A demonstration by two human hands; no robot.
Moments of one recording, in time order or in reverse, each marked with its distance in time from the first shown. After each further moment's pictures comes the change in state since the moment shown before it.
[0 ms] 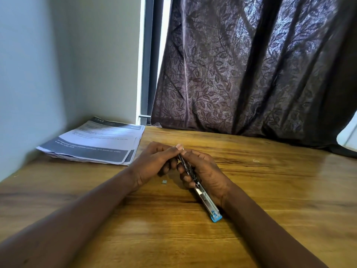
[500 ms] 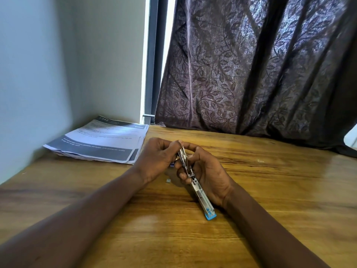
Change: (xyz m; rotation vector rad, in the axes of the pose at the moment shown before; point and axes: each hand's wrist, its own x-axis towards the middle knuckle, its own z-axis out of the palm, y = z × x) left_hand 0.003 0.003 0.006 0.040 0.197 0.056; right_hand 0.000 -0.003 0.008 0.166 -0.058 0.029
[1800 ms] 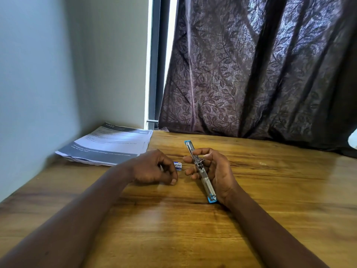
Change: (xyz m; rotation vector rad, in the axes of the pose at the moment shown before) left_hand 0.006 -0.005 -0.046 0.514 -0.510 -0.126; right_hand 0.008 0.005 -0.022 0.019 0.226 -0.177
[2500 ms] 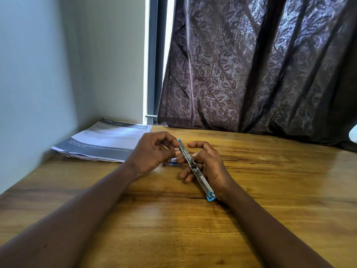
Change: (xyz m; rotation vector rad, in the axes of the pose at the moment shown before) left_hand 0.010 0.002 0.014 -0.395 0.492 0.144; right_hand -0.005 0.001 0.008 -0.174 -0.085 0.032
